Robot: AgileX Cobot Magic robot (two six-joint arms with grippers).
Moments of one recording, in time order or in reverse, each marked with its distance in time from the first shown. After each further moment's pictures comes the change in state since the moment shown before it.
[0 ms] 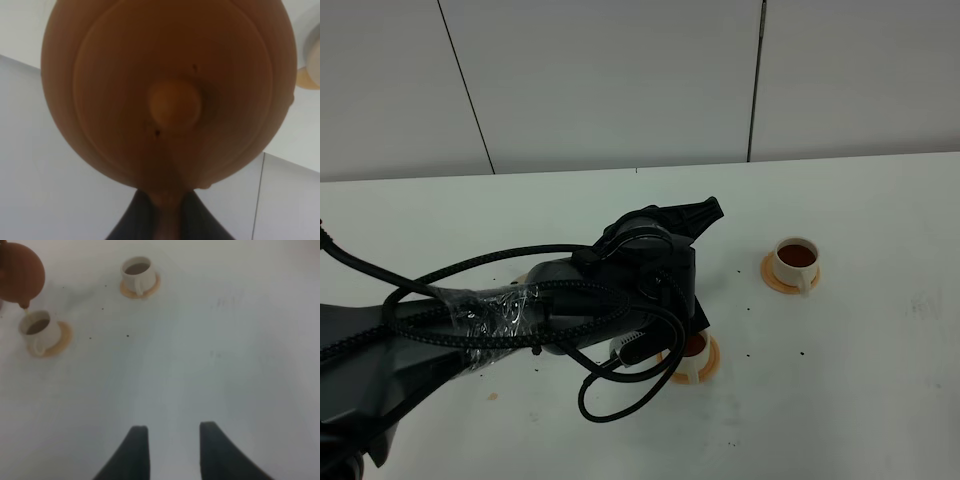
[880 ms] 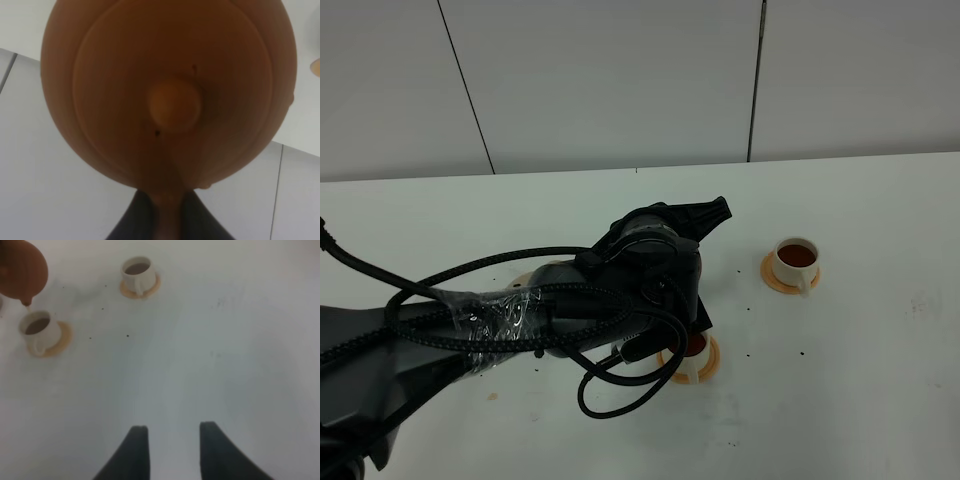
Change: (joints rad) left arm -0.008 0.000 0.000 0.041 -0.015 0.002; right arm 0.000 0.000 0.000 0.000 0.000 0.000
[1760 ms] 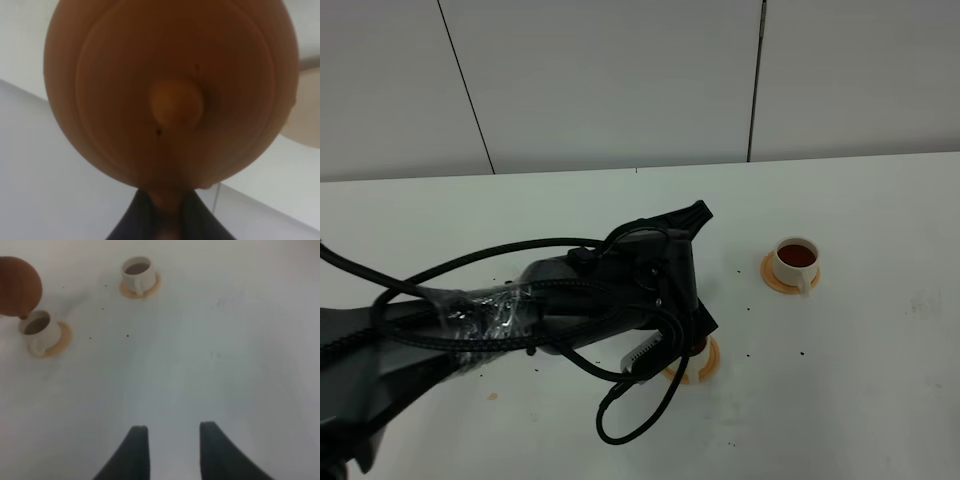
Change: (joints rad) left arm 0.002 -0.024 0.000 -0.201 0.070 -0.050; right arm 0.000 0.000 0.000 0.000 0.000 0.000
